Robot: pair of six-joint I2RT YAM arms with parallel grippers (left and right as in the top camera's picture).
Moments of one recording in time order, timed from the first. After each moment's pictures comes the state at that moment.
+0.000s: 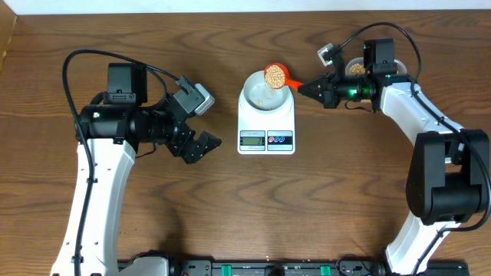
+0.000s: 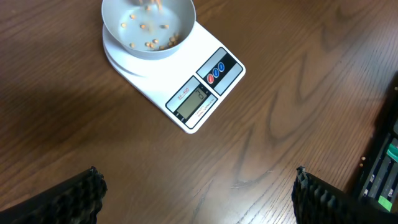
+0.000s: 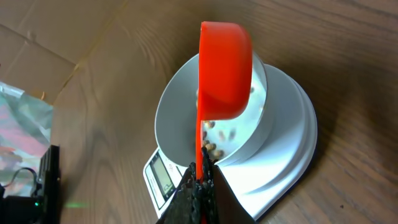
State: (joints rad) left arm -0.02 1.37 1.29 -1.12 0.65 0.73; right arm 0.08 1.97 1.32 -0.33 -1.04 -0.23
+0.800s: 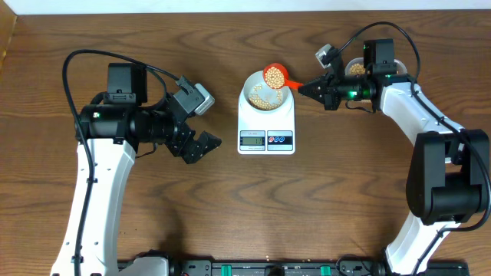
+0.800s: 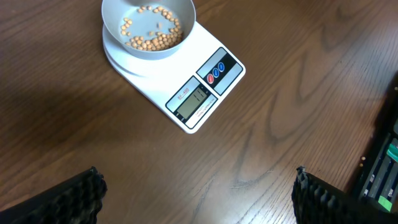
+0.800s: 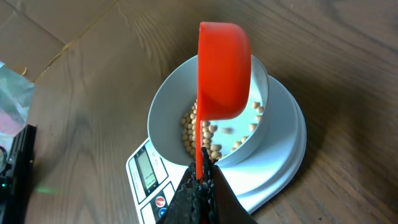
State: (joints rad) left arm -0.02 1.37 1.29 -1.12 0.65 0.73; right arm 0.08 1.97 1.32 -0.34 -1.03 -0.38
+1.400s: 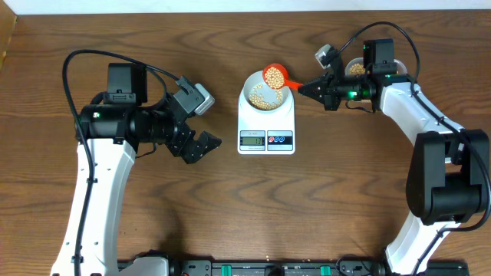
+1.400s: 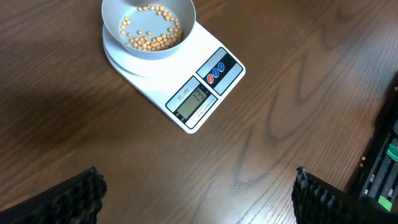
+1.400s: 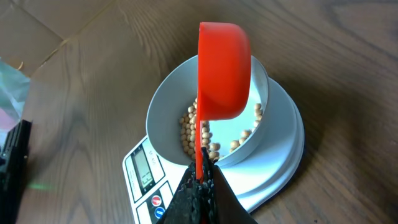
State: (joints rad) left arm -0.02 1.37 1.29 -1.12 0.65 0.73; right arm 0.08 1.97 1.32 -0.34 -1.03 -0.42
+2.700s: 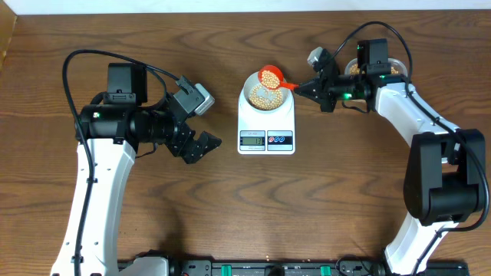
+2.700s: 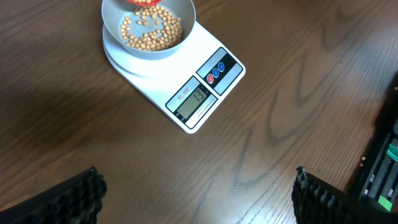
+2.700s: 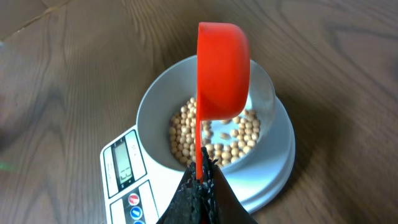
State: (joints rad) left arm -0.02 1.37 1.29 -1.12 0.65 0.73; right arm 0.11 1.97 1.32 -0.31 -0.99 -0.57
